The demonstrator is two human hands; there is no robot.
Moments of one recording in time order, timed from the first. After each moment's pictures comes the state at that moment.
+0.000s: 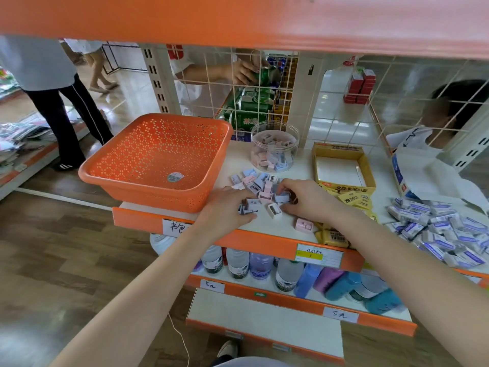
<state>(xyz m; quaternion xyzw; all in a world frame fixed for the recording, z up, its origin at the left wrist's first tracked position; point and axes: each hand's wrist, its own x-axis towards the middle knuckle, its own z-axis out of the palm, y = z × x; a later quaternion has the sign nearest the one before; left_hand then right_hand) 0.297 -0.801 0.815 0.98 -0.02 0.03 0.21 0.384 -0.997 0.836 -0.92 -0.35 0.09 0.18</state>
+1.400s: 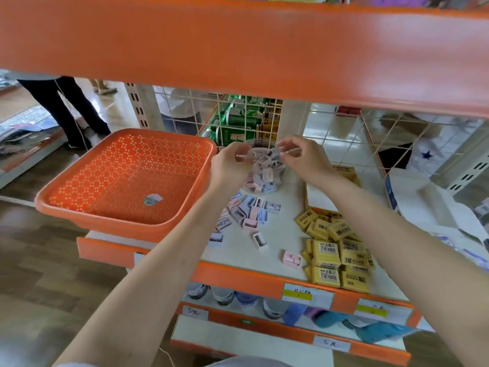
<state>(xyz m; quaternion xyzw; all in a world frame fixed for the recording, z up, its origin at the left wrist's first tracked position) 0.418 -0.817 0.865 0.86 0.15 0.20 0.45 0.480 -0.977 0.884 -0.89 -0.23 -0.01 0.40</state>
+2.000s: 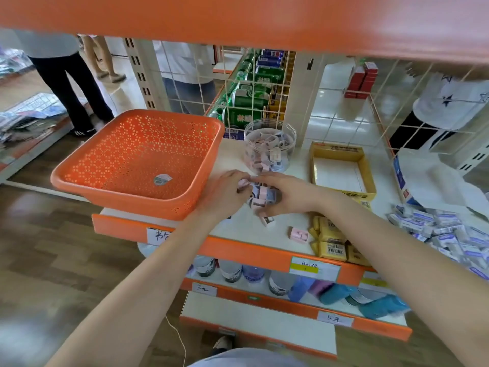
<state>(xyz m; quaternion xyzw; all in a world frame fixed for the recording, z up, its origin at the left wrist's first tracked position) 0.359 -0.802 0.806 0.95 0.06 0.03 0.30 0.425 -0.974 0.836 -0.87 -0.42 0.20 0.17</state>
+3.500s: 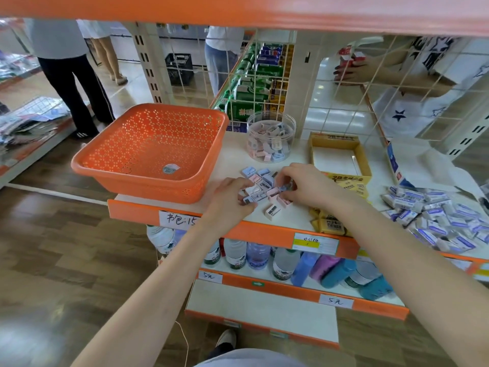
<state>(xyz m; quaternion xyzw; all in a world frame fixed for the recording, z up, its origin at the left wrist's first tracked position) 0.287 -0.819 0.816 0.92 0.06 0.05 0.37 0.388 -0.998 0.842 -0.92 -0.36 0.06 0.13</state>
